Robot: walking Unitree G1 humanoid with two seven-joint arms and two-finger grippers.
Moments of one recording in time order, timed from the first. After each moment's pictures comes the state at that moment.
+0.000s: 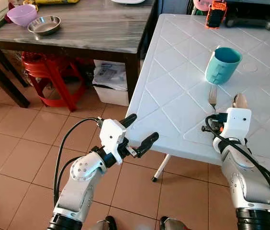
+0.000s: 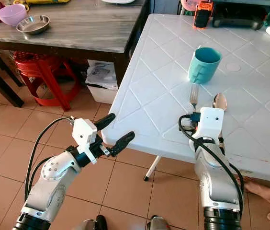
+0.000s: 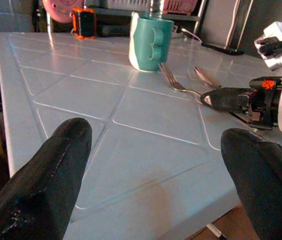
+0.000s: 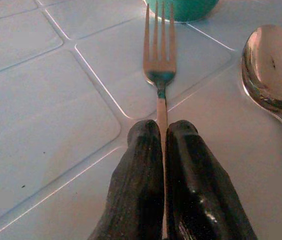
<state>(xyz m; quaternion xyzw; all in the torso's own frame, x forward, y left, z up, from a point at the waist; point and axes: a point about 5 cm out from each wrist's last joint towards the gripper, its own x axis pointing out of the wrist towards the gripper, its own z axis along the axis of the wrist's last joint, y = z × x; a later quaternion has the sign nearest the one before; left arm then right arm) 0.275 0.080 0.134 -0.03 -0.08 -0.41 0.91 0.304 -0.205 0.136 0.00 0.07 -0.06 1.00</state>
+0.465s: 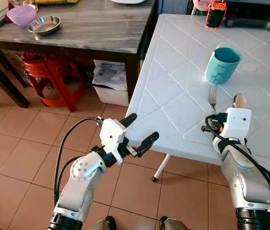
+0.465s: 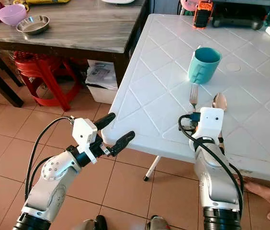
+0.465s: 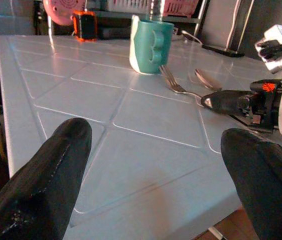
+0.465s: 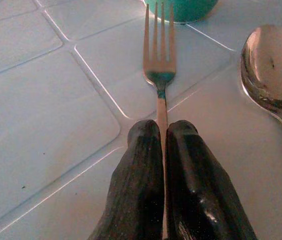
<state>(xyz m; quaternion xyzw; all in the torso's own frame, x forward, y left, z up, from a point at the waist) 0.275 0.079 0.135 -0.03 -0.09 -0.41 0.91 0.304 -0.203 0.138 0.00 0.06 -0.06 1.00</state>
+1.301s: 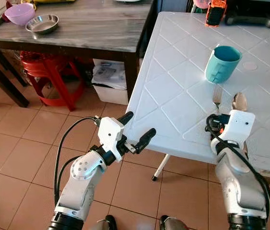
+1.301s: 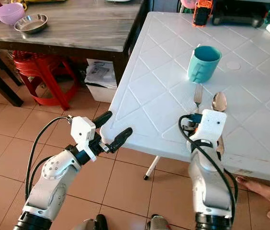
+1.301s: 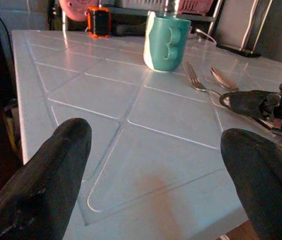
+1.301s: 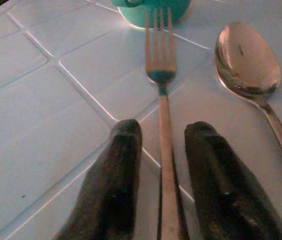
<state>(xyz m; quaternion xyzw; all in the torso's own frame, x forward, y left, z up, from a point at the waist) 0.279 0.081 0.133 -0.03 -0.08 -0.39 0.92 0.296 -0.191 0.140 0.04 0.03 -0.10 0.99</state>
